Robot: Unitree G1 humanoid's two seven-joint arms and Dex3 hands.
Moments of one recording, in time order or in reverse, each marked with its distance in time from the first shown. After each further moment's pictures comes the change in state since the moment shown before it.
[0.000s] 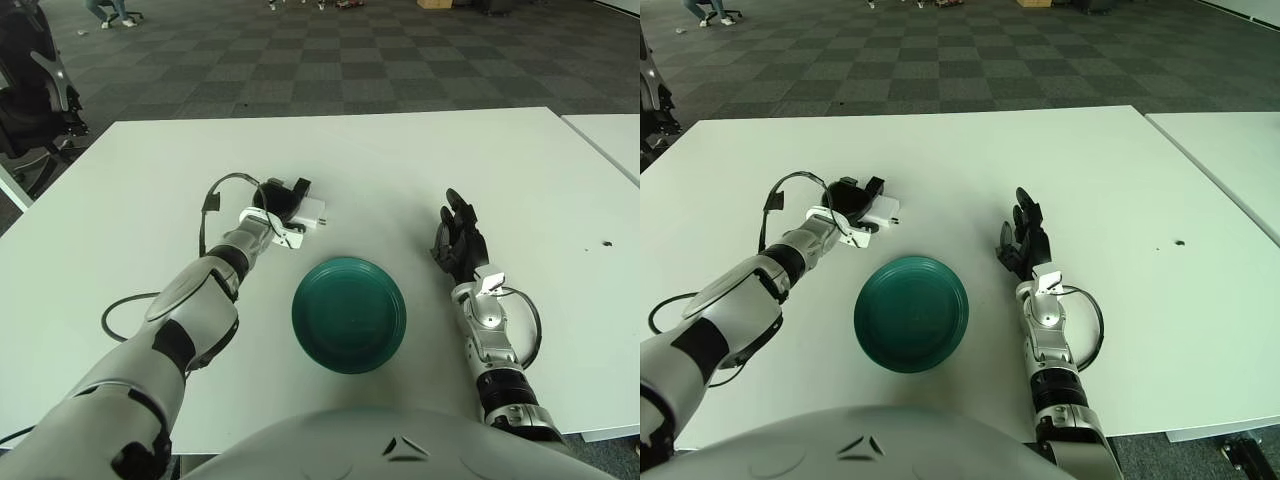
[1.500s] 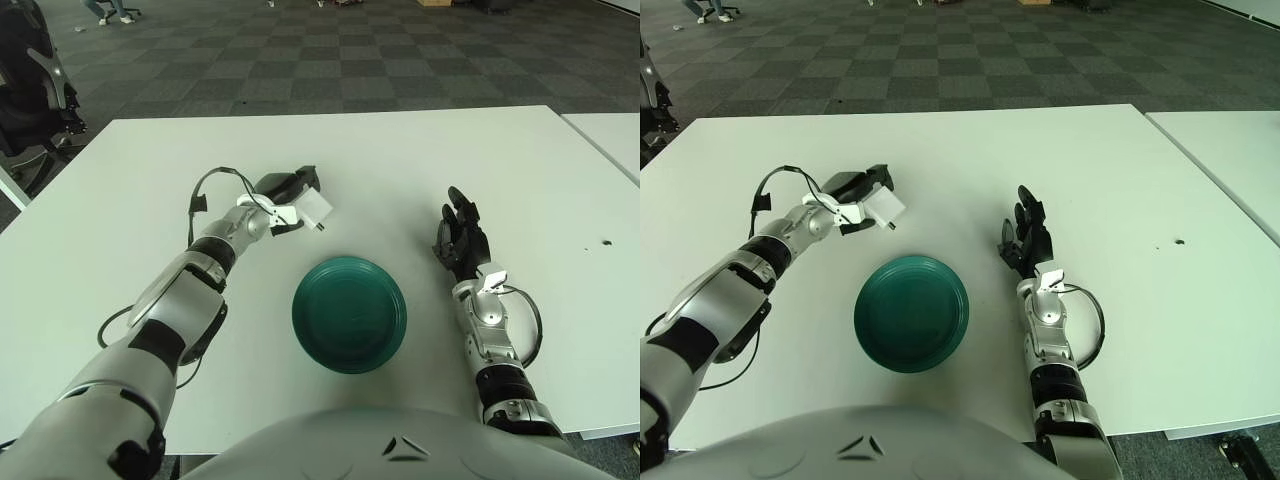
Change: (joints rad) left arm 0.029 0.088 0.324 -0.163 -0.320 -0.402 -0.214; right arm -0.017 0.002 -0.021 0.026 0.007 -0.012 0.012
